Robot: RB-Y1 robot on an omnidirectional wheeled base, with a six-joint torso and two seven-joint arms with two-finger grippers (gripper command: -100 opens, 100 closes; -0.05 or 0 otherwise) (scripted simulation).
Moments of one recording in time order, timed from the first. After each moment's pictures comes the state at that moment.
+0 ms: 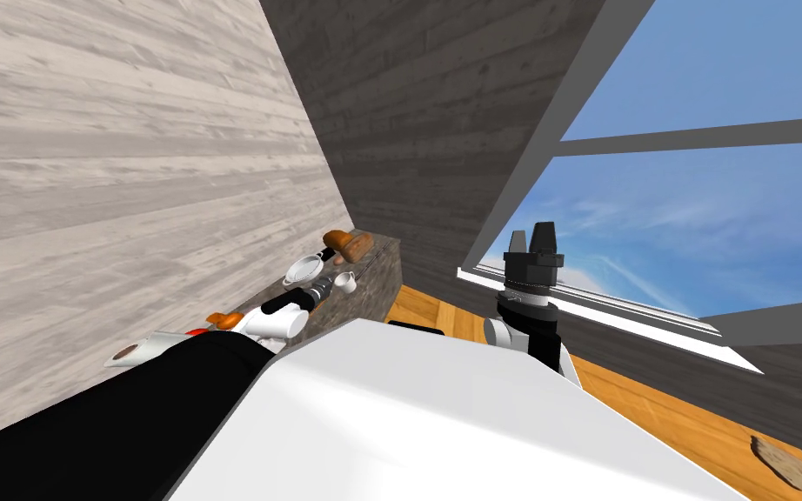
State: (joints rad) left arm 0.74 0.53 0.35 -2.32 0.46 0.77 -0.16; right arm 0.46 -0.02 0.07 -2.34 0.12 -0.51 0.15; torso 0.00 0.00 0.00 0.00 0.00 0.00
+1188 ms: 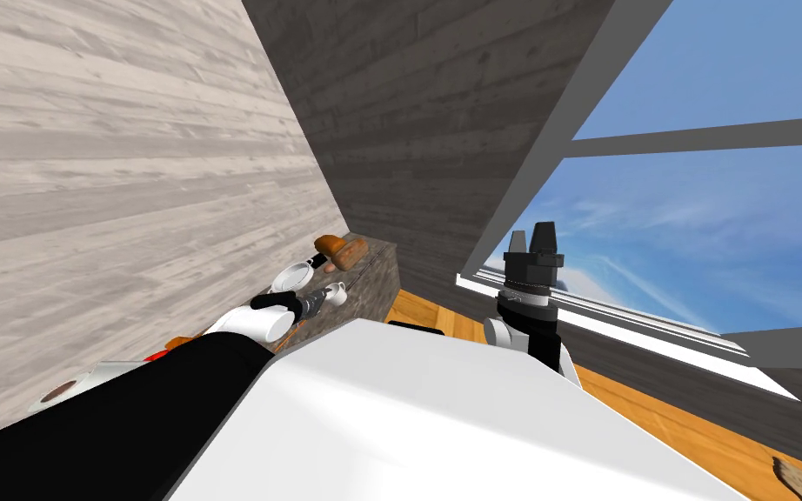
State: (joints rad) left arm 0.82 0.61 0.44 -2.37 0.62 1.14 -0.21; right arm 0.46 -0.02 0.07 -2.34 0.12 -0.51 0.15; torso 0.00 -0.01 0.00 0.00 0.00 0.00
